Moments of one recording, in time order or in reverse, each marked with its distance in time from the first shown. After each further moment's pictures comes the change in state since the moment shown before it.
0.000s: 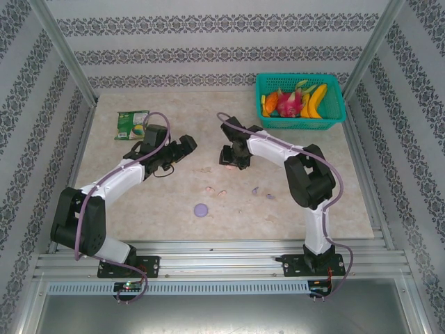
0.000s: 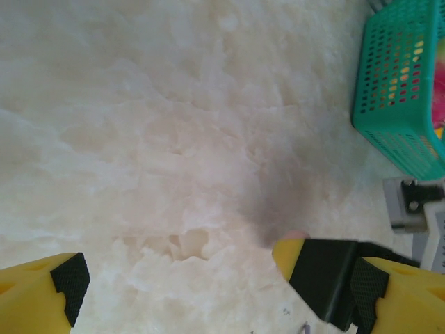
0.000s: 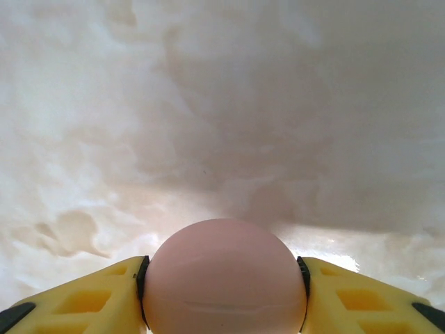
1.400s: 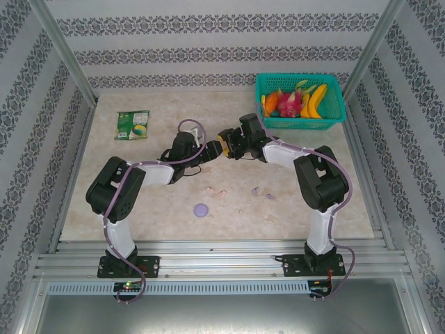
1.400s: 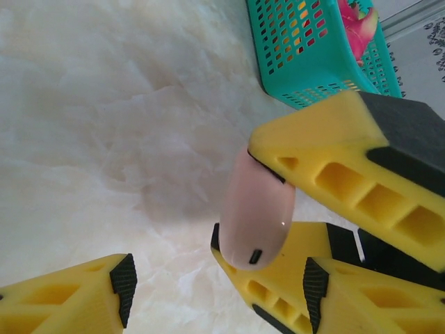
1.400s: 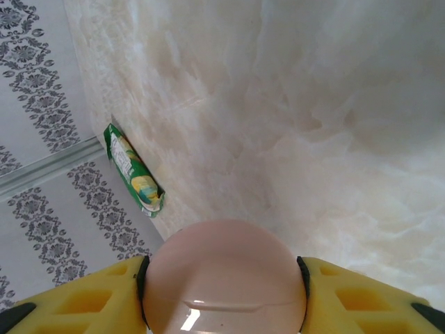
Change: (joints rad) left arm -0.152 0.377 0.015 0.630 0.064 0.047; right arm -0.092 -0.092 -0.285 0.744 -0.296 0.836
